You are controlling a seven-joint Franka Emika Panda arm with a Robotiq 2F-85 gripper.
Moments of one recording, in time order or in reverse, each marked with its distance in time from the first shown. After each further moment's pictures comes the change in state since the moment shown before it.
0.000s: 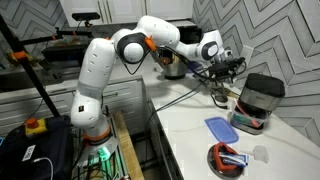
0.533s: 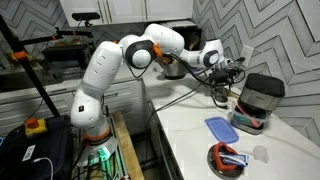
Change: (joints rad) arm 0.002 0.117 0.002 0.066 0.019 0.002 -0.018
